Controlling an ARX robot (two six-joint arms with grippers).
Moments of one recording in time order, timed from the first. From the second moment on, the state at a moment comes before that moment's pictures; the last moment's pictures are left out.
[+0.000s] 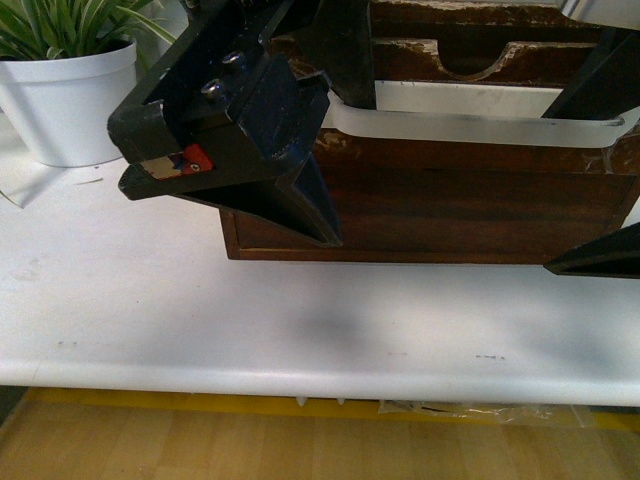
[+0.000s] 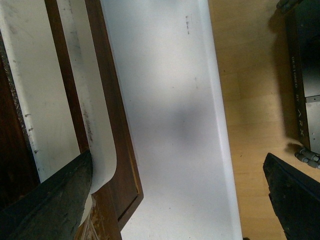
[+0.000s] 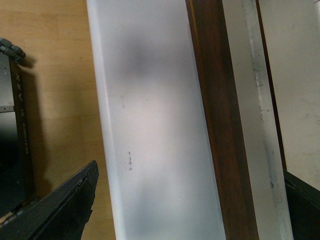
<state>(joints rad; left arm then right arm) -0.53 1.75 1.56 -0.97 0.25 1.30 0.19 1.50 1.15 -0.68 -0.49 -1.23</state>
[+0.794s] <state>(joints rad) -0.53 1.62 1.39 -0.74 0.29 1.22 0.17 1.39 1.10 -0.55 -0.57 -1.13</state>
